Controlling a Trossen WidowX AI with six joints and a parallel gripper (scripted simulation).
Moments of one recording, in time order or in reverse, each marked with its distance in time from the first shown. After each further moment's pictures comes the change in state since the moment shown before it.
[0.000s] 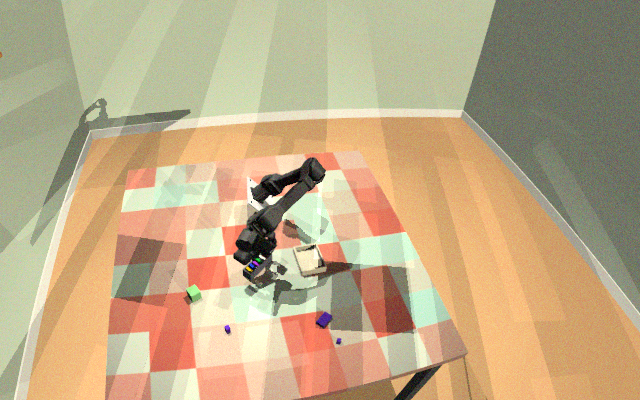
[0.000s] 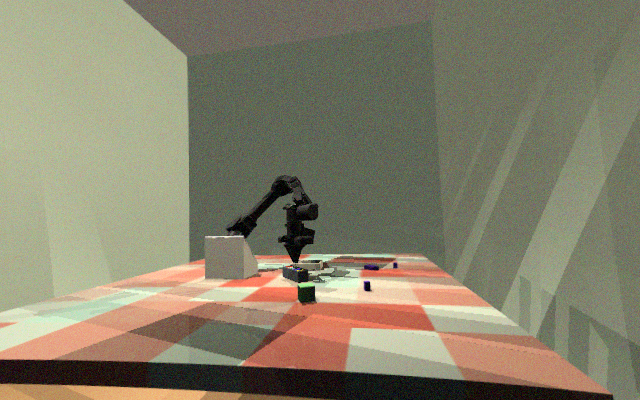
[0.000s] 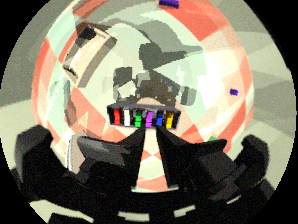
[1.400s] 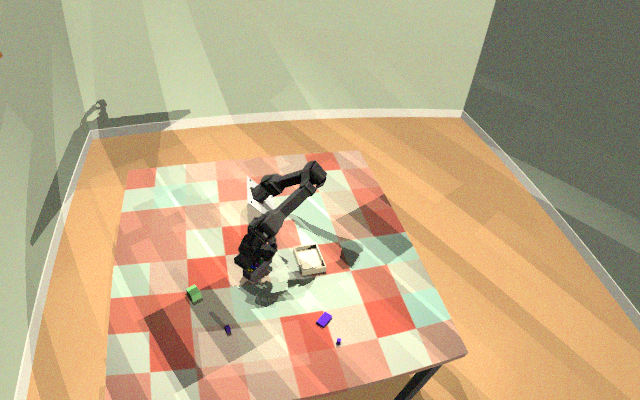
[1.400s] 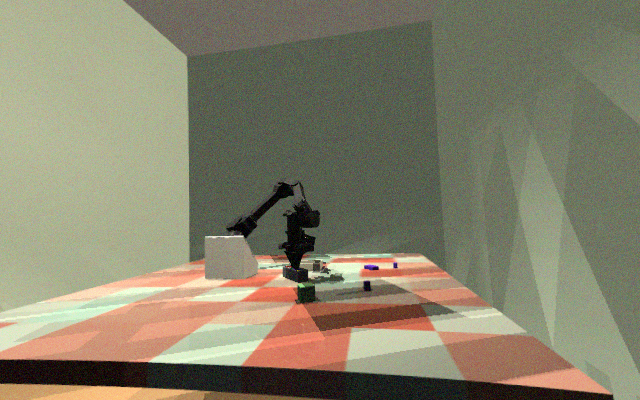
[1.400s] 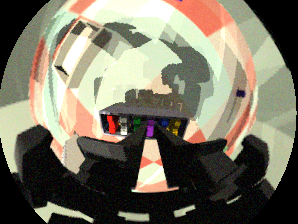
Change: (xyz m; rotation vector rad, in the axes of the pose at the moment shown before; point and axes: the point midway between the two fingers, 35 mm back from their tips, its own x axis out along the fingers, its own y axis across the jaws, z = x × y) arm 0.026 0.002 0.002 0.001 0.000 0.003
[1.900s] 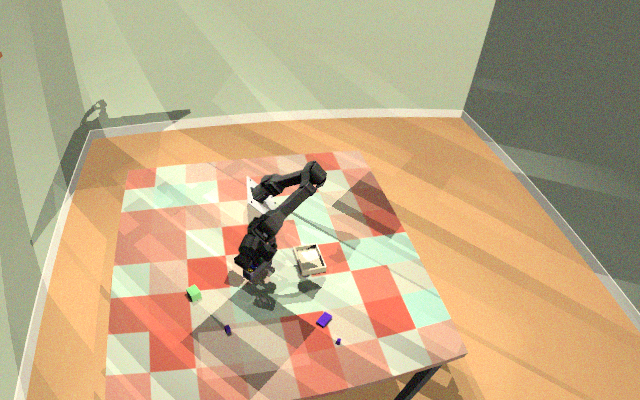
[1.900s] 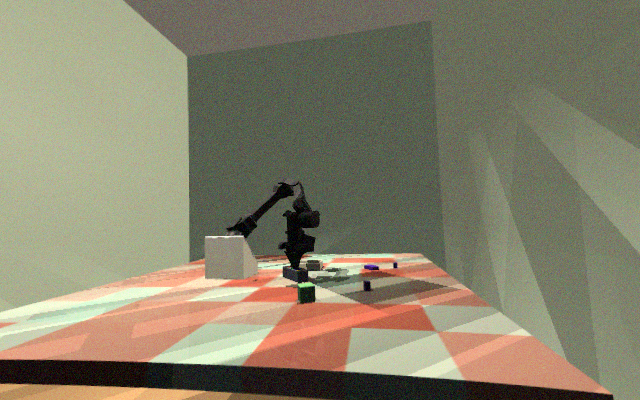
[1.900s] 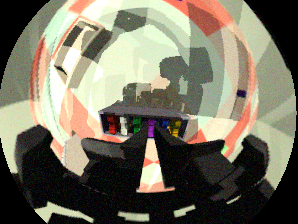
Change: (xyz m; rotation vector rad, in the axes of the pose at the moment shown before) arm 0.001 0.000 0.000 0.001 0.001 0.002
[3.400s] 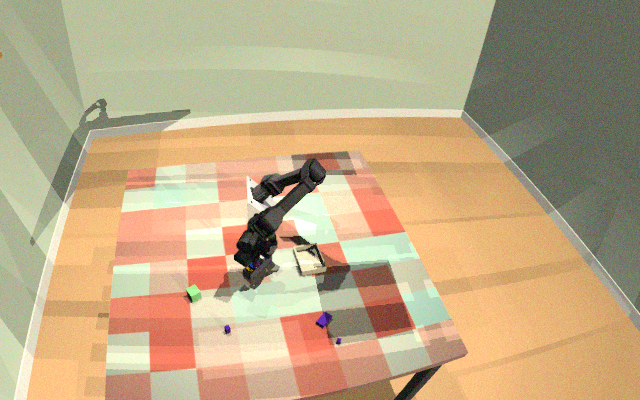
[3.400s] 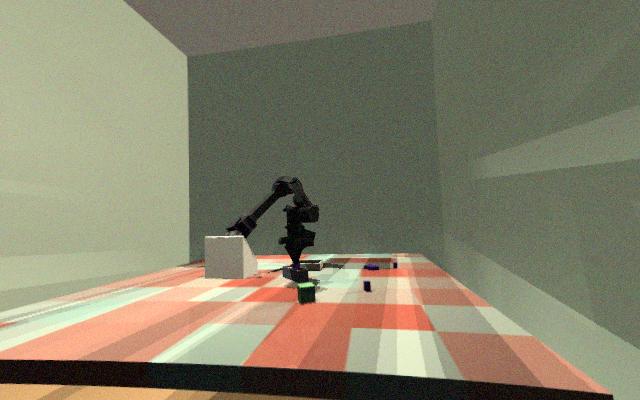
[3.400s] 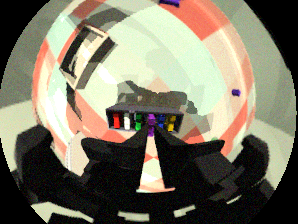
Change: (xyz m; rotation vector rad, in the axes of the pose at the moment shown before) arm -0.020 -0.001 0.001 0.006 -0.006 0.001
